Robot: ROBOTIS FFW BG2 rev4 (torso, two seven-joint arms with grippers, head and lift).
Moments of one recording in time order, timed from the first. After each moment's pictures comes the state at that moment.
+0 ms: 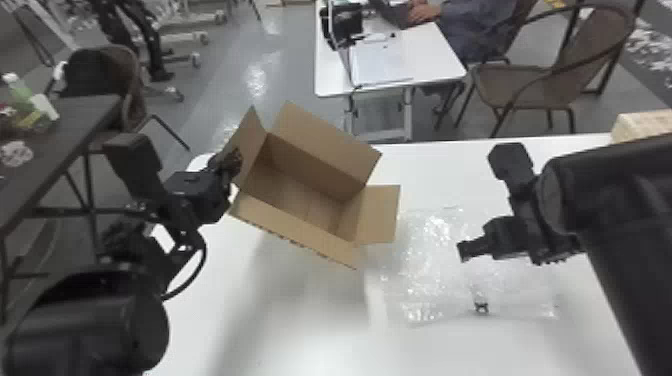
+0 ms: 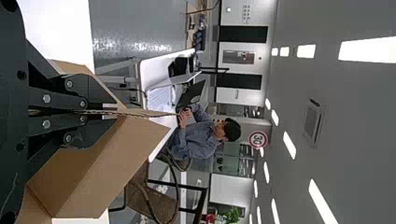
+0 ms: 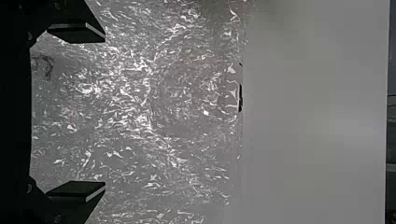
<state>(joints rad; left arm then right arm) 0.09 0.10 0.27 -2.05 0.17 0.46 -0.37 -0.48 0.00 0.21 -1.51 0.04 1.57 0.29</state>
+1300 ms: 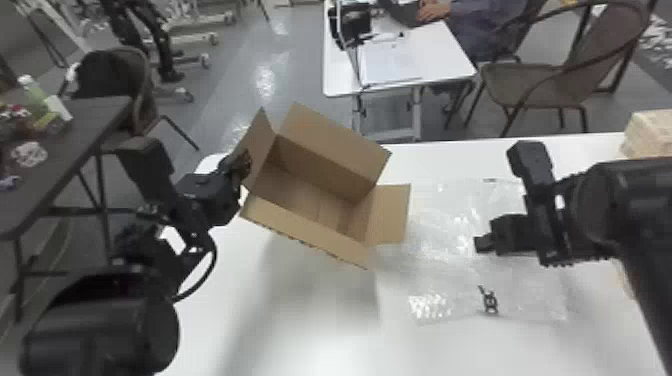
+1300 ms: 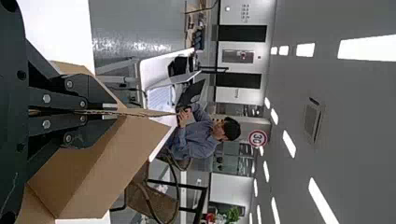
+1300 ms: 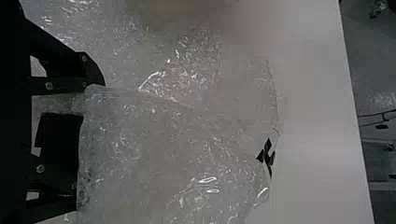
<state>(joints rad) 0.11 0.11 0.26 -2.04 0.19 0.44 -0.36 -0.43 0.00 0.12 -1.56 -0.11 1.49 0.29</state>
